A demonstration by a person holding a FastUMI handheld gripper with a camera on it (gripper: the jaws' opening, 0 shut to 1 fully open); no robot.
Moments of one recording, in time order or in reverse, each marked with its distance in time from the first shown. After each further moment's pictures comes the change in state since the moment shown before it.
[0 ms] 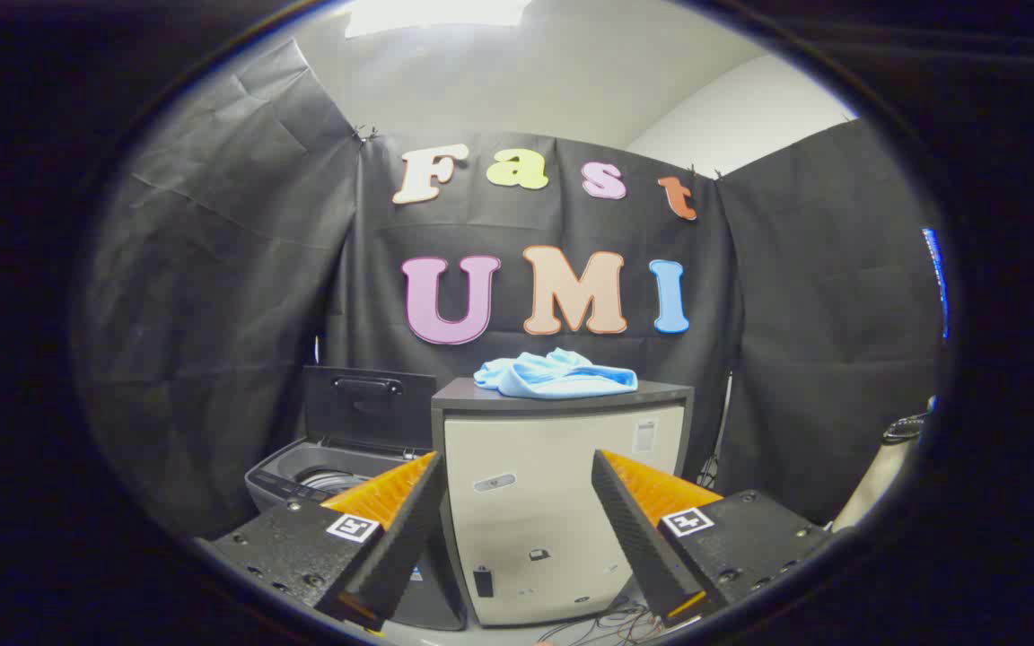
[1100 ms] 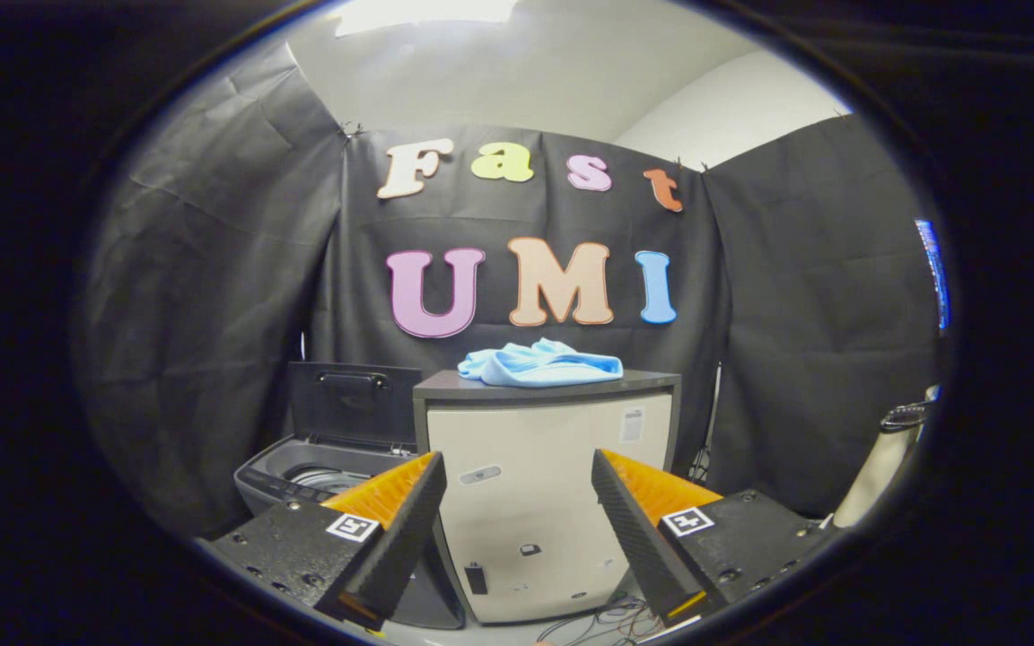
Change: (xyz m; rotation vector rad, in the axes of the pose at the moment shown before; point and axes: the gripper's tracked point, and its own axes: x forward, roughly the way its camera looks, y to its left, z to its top) arm 0.006 -0.011 -0.008 0.032 0.014 -0.037
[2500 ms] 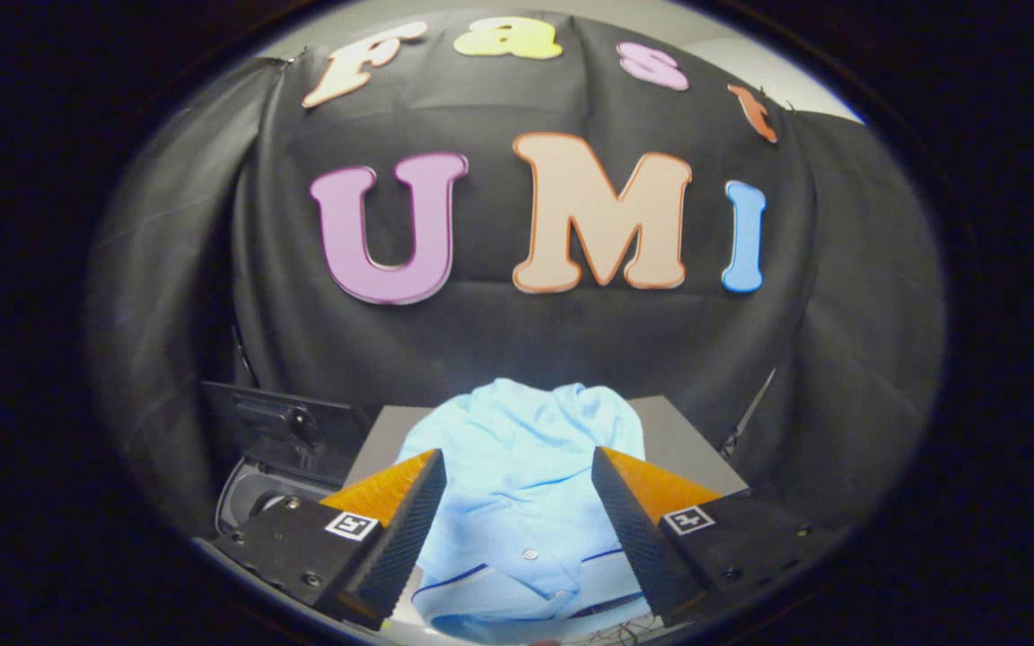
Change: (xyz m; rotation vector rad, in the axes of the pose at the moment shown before) arm 0.357 0.001 0.050 -0.045 0.484 0.040
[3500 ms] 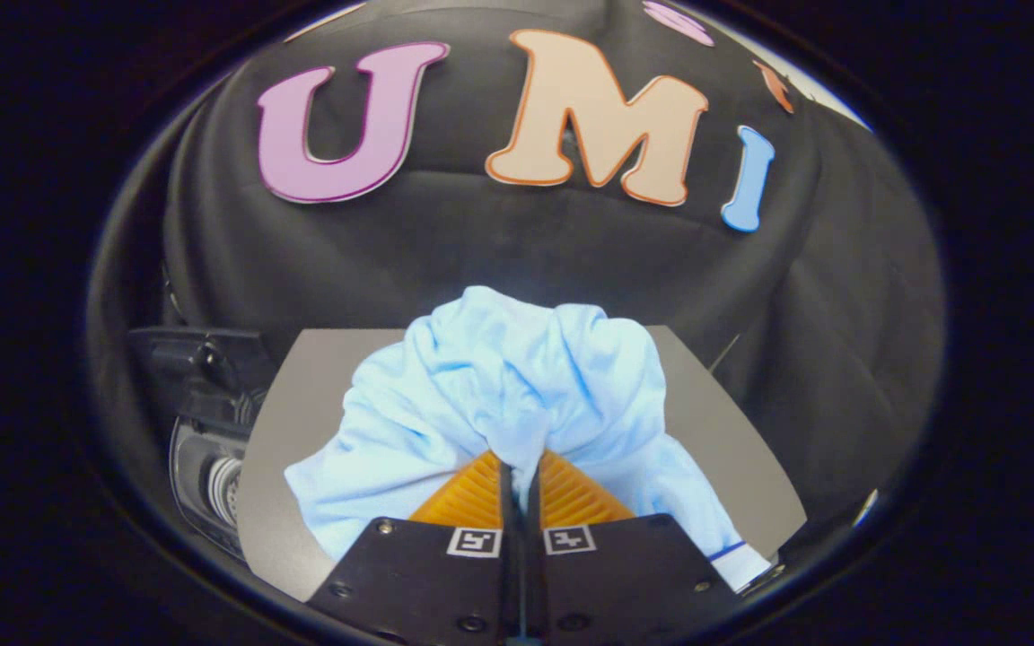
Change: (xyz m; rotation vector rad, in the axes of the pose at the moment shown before) arm 0.051 -0.002 -0.062 -0.092 0.221 -0.128
